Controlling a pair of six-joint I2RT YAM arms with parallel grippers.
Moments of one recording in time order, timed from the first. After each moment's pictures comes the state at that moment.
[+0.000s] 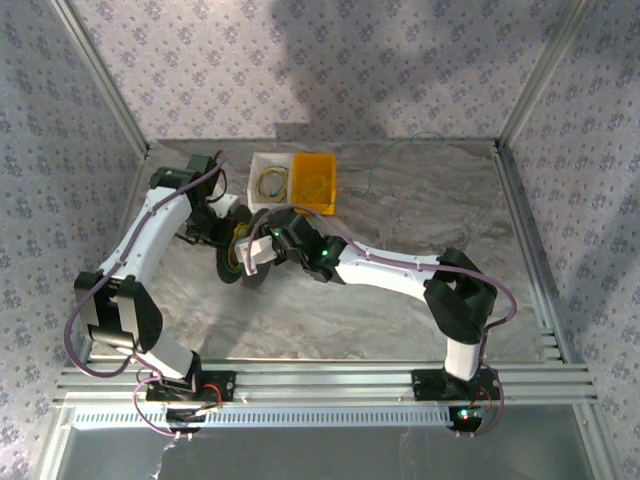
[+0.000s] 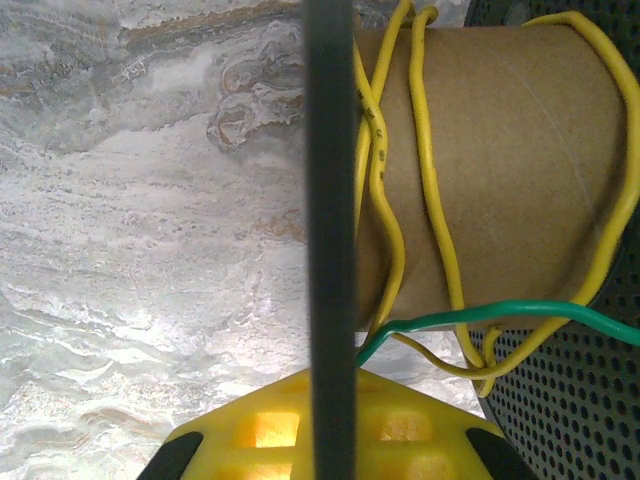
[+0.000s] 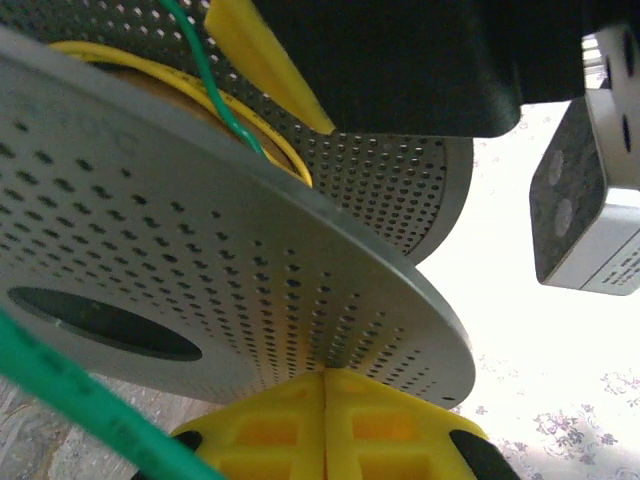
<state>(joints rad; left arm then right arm) -0.23 1.56 1.46 -1.36 0.09 0.06 1.03 1.82 1.33 0.04 0.19 -1.25</state>
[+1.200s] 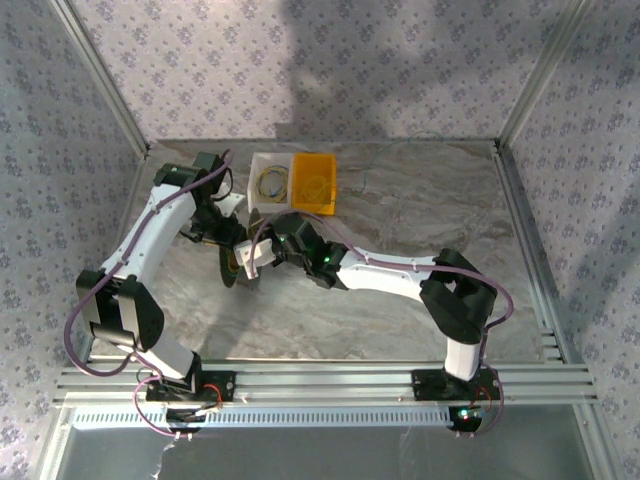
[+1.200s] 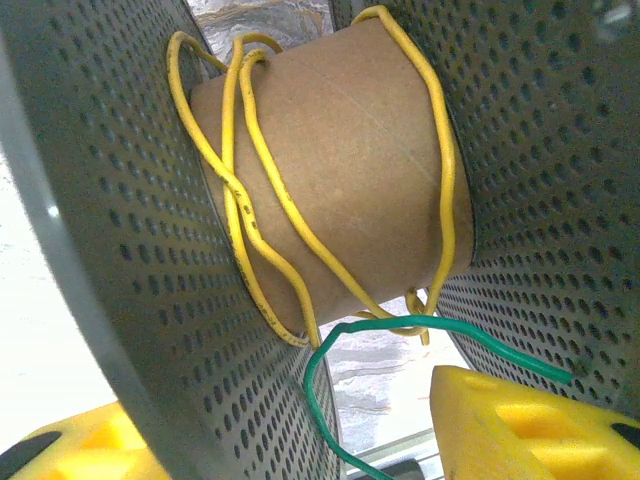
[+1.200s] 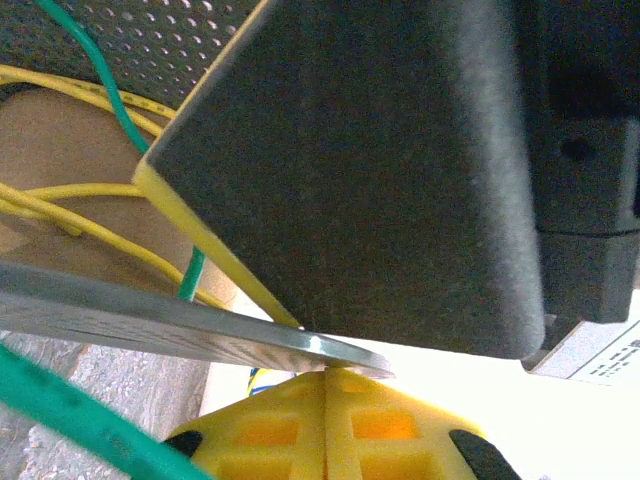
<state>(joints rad) -0.27 1.57 1.50 -1.39 0.10 0.07 1.03 1.82 1.25 0.25 0.16 -1.30</state>
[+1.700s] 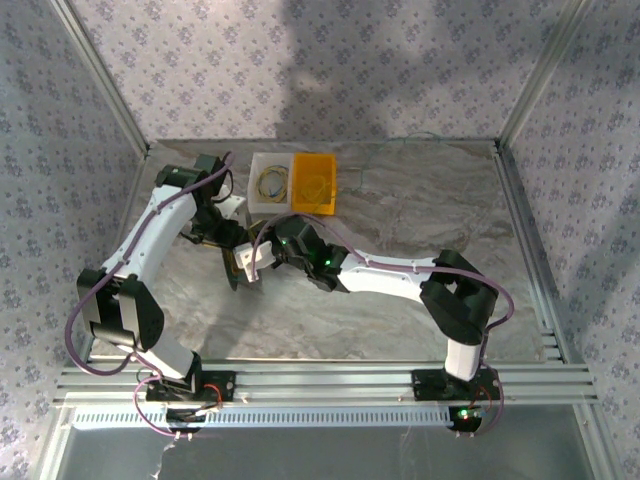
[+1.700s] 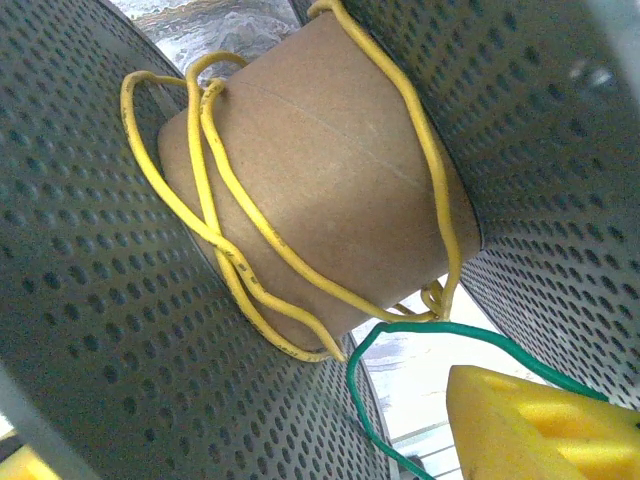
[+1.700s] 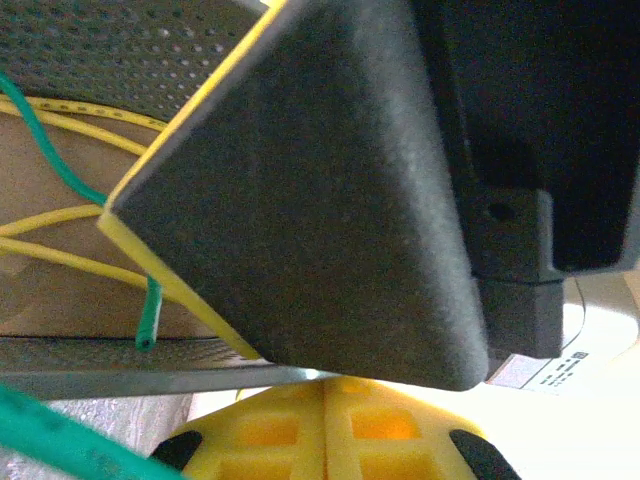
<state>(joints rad) -0.27 1.57 1.48 -1.39 0.11 0.08 1.04 1.81 1.23 0.30 0.14 -1.33</state>
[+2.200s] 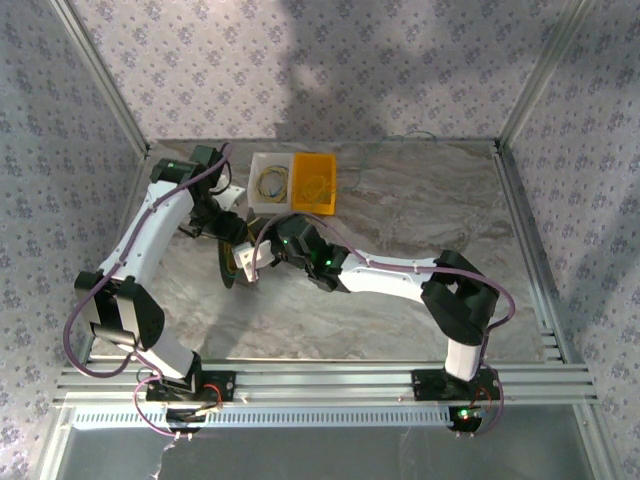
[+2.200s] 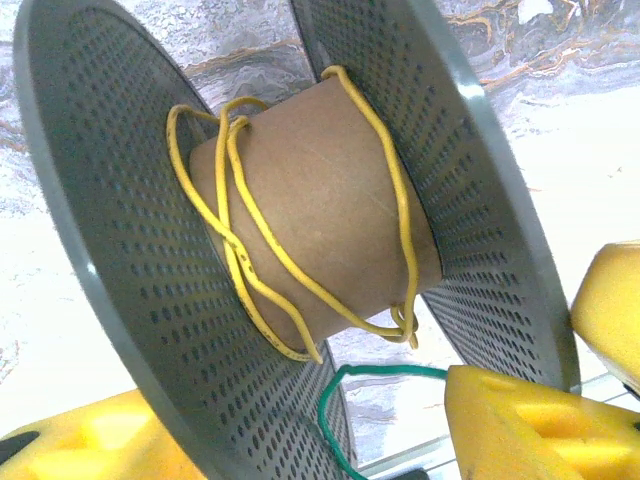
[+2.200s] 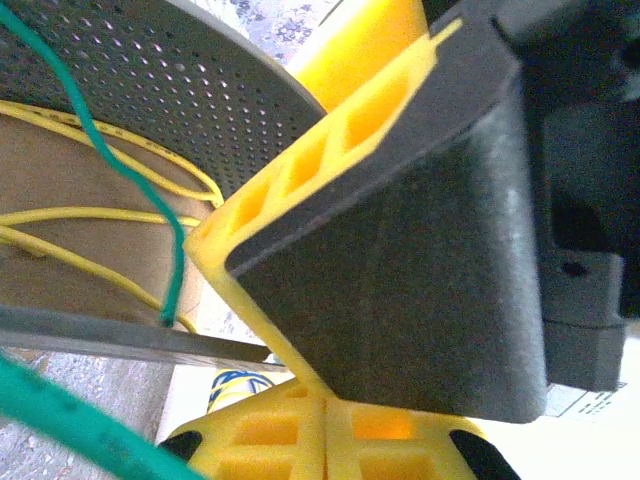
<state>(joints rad) -0.27 1.57 1.56 -1.40 0.10 0.10 1.03 1.81 1.22 0.35 0.13 -1.35</state>
